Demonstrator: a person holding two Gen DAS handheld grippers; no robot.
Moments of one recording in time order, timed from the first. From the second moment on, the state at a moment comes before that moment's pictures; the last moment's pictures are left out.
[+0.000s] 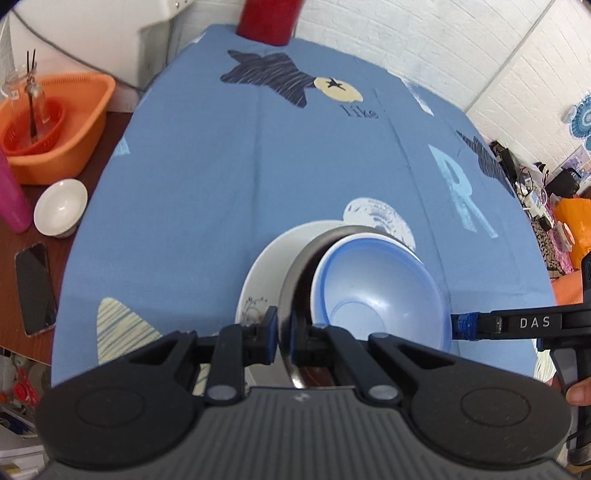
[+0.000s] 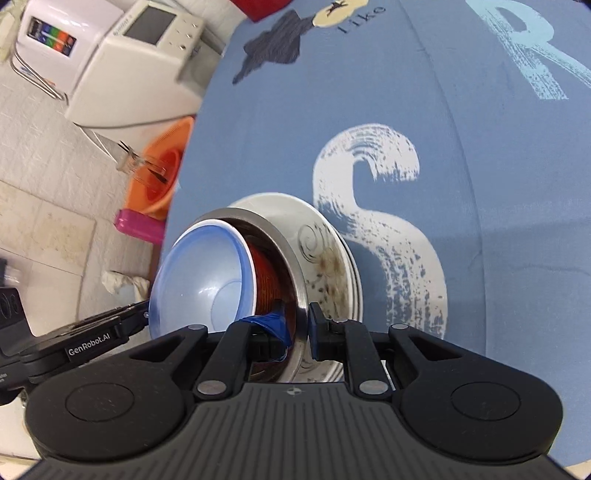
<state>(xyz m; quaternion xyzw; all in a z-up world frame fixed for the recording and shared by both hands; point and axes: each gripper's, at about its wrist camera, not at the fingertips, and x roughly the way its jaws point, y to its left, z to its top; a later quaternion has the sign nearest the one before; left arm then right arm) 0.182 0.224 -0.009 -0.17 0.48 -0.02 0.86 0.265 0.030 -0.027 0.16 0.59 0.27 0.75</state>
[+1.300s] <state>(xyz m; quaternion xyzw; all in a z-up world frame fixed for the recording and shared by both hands) 0.088 0.154 0.051 -0.14 0.27 0.01 0.95 0.165 -0.046 -0.009 0.22 0.36 0.21 0.88</state>
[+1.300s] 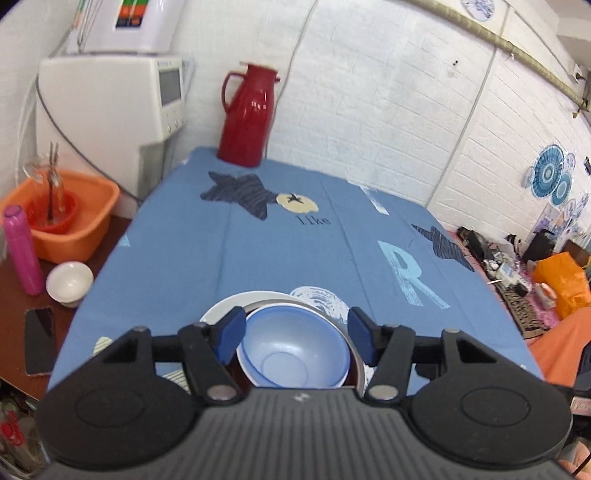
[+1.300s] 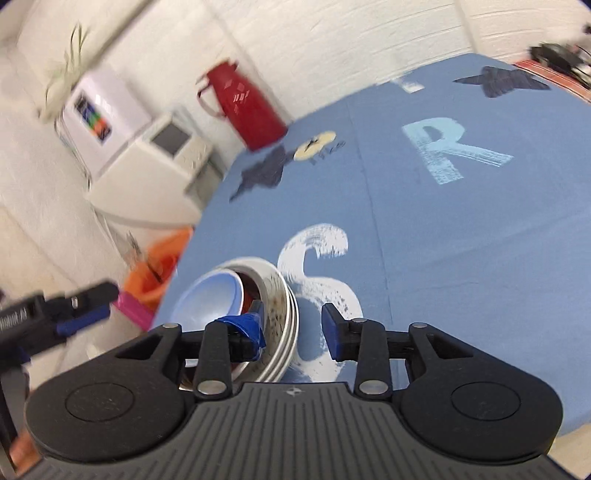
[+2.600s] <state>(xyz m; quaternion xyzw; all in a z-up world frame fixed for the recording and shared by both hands) -0.037 0.038 -0.039 -0.01 0.27 0.04 0.96 0.030 -0.095 -0.062 0.21 0.29 0.16 0.92</state>
